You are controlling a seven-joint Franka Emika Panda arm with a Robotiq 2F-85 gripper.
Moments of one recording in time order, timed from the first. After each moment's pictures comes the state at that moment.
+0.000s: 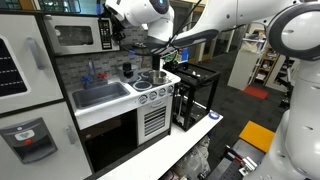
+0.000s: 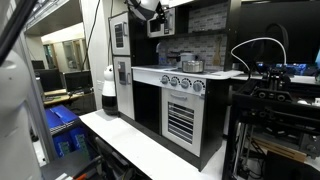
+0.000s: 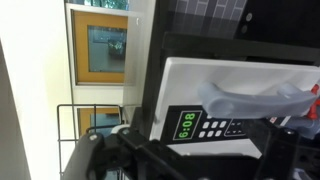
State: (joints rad) arm 0.27 0.23 0.04 -1.55 -1.18 3.02 -0.49
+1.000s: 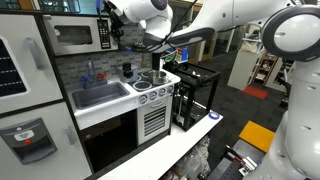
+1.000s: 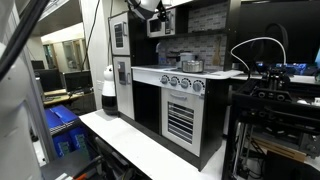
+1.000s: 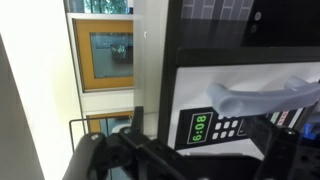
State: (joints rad) arm 0.26 0.26 0.04 -1.50 -1.06 3.01 -0.52
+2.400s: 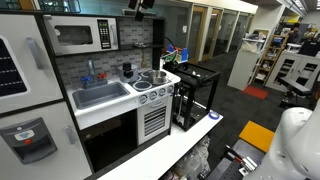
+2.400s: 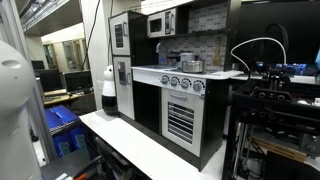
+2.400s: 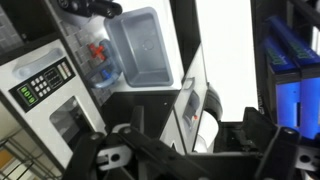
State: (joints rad) arm 0.30 -0.21 0.24 -1.50 0.00 1.76 -0.77
